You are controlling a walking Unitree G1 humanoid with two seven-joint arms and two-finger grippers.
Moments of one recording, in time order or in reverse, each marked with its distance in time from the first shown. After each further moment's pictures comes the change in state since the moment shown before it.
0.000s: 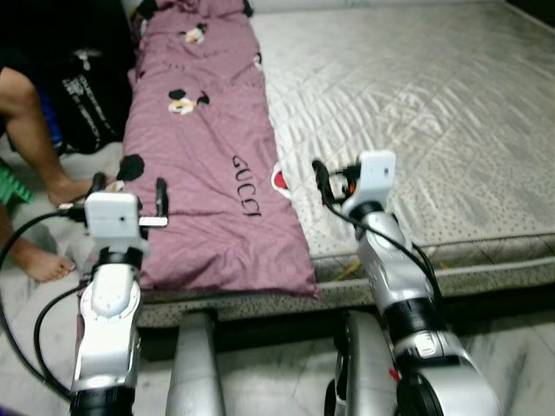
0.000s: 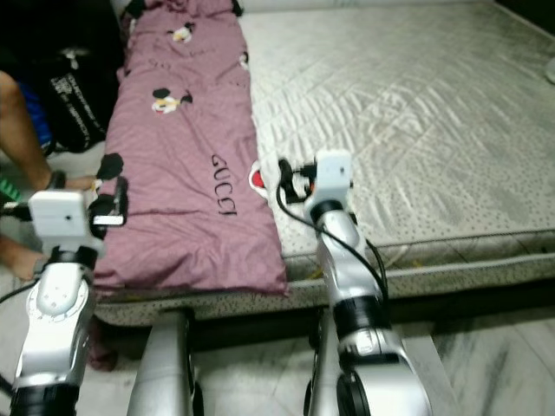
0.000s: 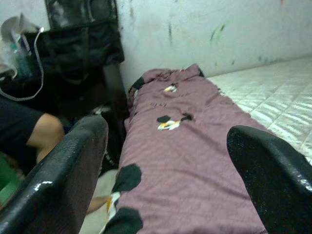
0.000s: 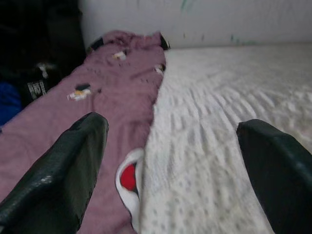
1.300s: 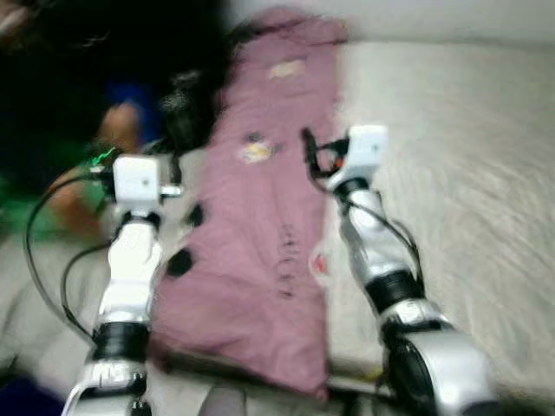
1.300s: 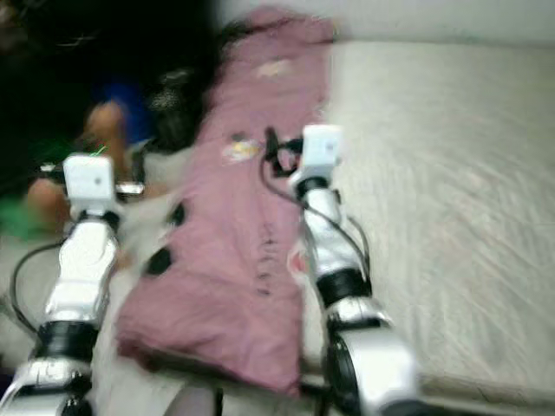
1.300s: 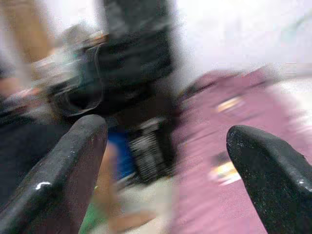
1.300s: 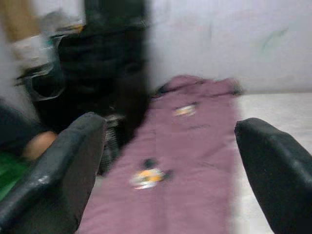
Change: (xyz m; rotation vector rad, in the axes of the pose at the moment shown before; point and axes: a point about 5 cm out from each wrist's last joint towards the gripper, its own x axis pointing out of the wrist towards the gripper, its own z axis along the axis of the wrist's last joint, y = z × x) left arm 0.053 -0.036 -0.003 -0.030 0.003 -0.031; right arm 0.012 -0.009 0.010 -0.007 -0.109 -0.060
